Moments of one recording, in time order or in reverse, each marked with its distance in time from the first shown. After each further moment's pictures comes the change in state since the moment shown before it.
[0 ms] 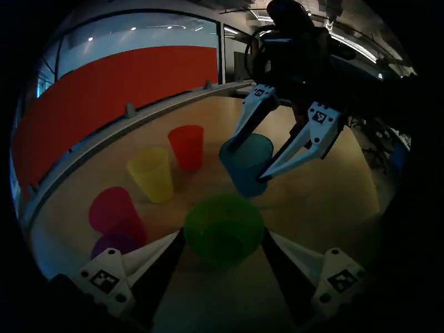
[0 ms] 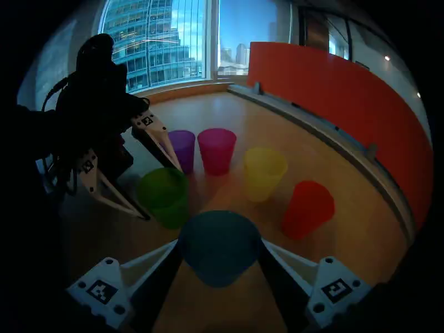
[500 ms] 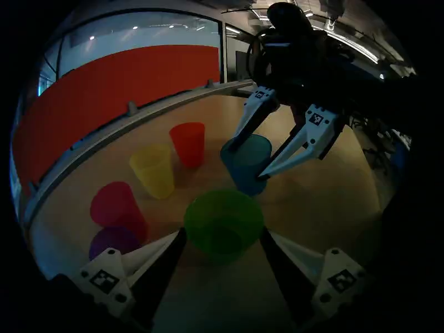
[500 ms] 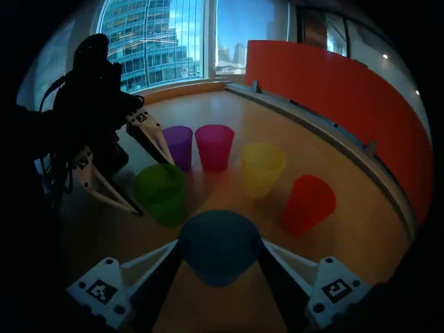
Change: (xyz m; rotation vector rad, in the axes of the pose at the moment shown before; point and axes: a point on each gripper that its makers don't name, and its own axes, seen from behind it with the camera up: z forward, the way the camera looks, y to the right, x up) left arm -0.006 0.001 -0.005 0.008 -0.007 -0.005; right arm -0.008 0.002 0.003 -0.007 -0.002 0.011
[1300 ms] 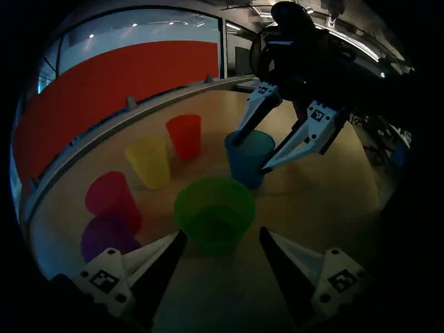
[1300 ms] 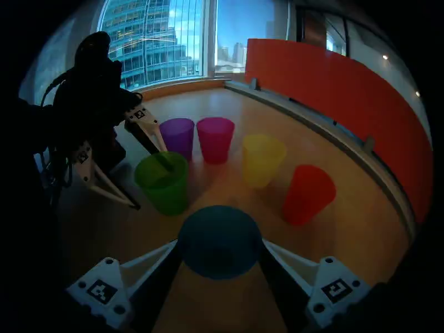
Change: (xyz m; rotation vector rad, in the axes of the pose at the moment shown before) left arm -0.012 0.008 -0.001 0.001 -0.023 -0.005; right arm -0.016 -0.003 -0.003 -0.015 -0.006 -0.008
